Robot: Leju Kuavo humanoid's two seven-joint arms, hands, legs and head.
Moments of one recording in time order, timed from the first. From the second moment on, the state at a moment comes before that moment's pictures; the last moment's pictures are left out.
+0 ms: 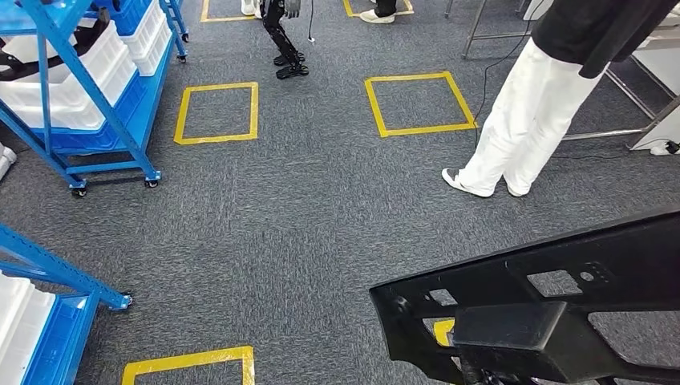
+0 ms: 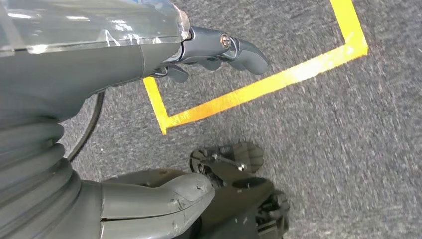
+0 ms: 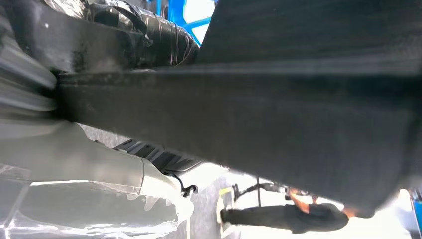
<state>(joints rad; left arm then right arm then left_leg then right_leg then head) -0.06 -0.25 0.77 -0.27 -0.96 0.21 -0.36 0.59 0.02 0.20 -2.18 -0.14 -0.10 -0.53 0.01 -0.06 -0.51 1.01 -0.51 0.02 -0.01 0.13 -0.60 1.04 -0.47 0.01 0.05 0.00</state>
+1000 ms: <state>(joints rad) -0.06 -0.25 0.77 -0.26 -0.96 0.22 -0.37 0.60 0.05 0.17 -2.18 -0.13 -0.07 -0.52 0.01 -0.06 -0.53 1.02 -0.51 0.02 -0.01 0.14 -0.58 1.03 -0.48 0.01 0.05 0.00</state>
